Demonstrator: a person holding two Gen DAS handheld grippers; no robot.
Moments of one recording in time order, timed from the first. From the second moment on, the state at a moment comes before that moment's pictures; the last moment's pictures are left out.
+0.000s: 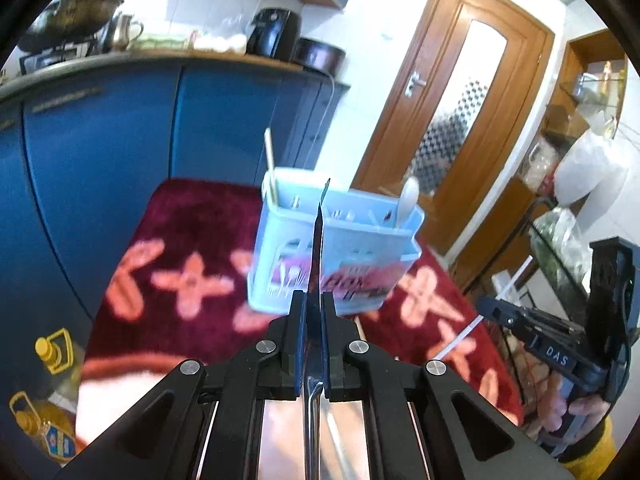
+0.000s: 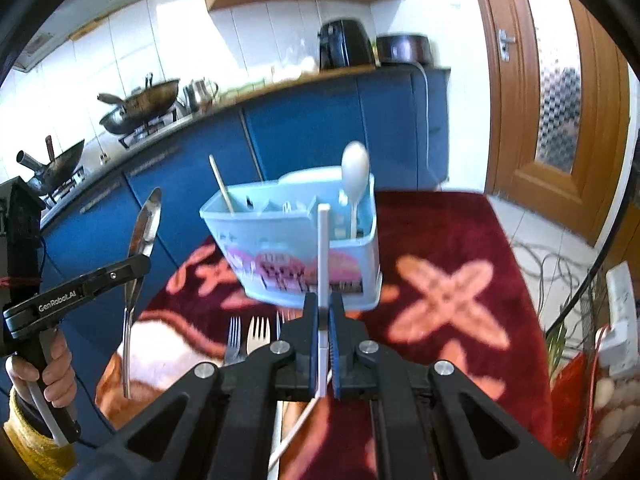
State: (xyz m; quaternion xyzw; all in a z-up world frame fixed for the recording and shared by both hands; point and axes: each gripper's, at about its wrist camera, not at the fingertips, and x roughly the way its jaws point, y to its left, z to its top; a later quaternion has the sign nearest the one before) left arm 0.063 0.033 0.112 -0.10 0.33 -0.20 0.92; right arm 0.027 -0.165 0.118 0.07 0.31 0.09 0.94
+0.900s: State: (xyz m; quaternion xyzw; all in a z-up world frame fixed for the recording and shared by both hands) left arm 0.161 0.013 0.185 -0.14 0.15 -0.14 0.97; right arm 0.094 -0.171 0.177 0.06 0.21 0.07 0.97
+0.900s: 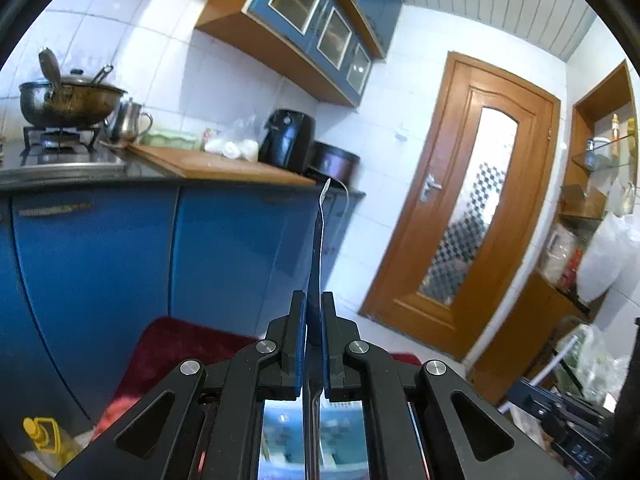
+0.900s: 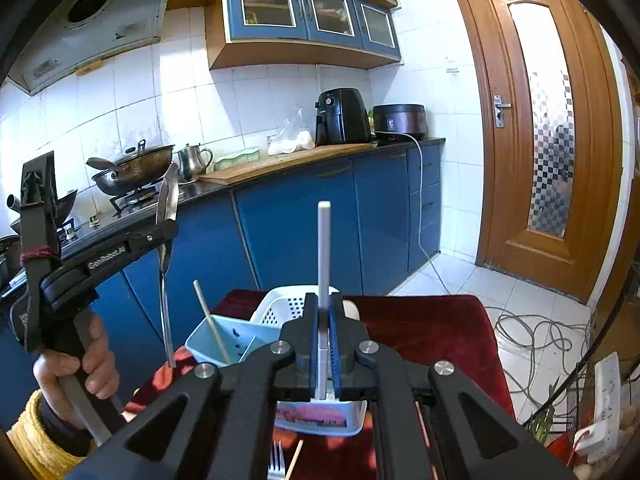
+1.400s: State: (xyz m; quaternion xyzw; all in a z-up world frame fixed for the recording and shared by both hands) left arm 0.206 0.006 0.133 -0.12 0.12 -0.09 0.98; right arm 0.138 -0.157 0.136 0.02 0.24 0.05 0.97
